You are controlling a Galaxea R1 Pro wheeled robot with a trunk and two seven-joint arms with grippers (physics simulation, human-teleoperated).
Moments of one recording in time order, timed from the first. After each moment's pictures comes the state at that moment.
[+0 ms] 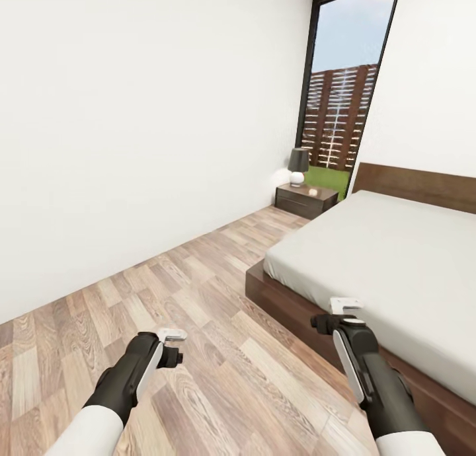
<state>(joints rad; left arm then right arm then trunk) -0.56 -0.04 -0.03 -0.87 -0.01 0.88 0.08 -0.46 0.00 0.00 -1.31 0.00 0.83 -0.18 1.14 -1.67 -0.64</state>
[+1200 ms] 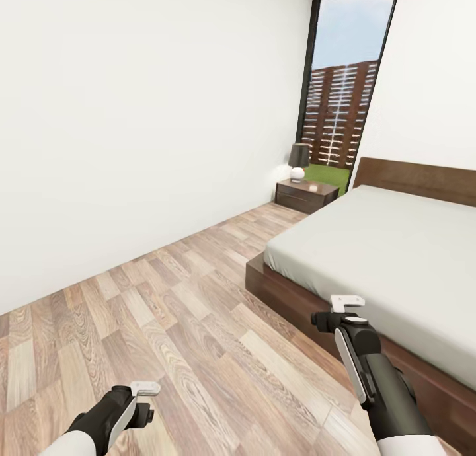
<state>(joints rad) -0.56 0.07 -0.02 -0.37 -0.01 0.55 0.07 -0.45 0.00 0.00 -1.36 0.00 0.85 -0.18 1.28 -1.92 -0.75</state>
